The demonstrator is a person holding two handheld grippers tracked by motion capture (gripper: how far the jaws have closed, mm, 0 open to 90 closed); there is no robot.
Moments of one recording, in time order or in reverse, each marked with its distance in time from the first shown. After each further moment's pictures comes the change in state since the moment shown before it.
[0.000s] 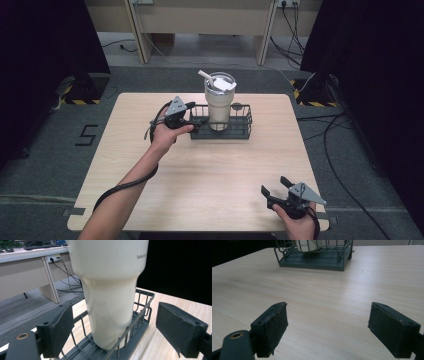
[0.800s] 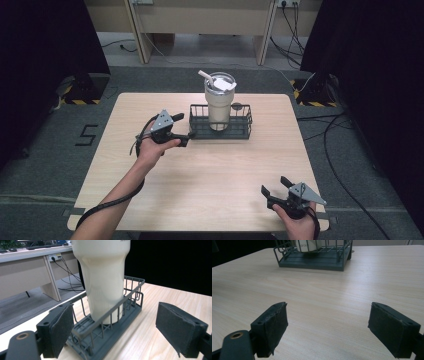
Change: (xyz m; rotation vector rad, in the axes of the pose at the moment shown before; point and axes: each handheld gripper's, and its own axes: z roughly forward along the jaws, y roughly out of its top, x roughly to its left) left arm -0.012 -0.026 -0.048 0.000 0.004 0.014; right arm 0.000 0.000 0.000 -0.002 -0.003 0.004
